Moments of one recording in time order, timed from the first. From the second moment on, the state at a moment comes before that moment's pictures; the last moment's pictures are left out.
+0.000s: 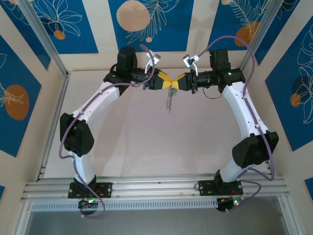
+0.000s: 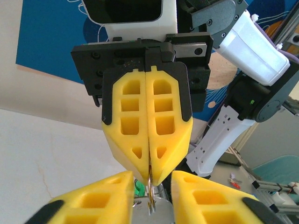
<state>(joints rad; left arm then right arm) -0.49 1.88 1.80 -0.12 1.34 -0.23 0.20 1.59 1.72 -0.88 -1.20 -0.23</state>
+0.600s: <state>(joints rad) -0.50 1.88 1.78 -0.12 1.34 -0.21 0.20 1.59 1.72 -0.88 -1.20 -0.23</state>
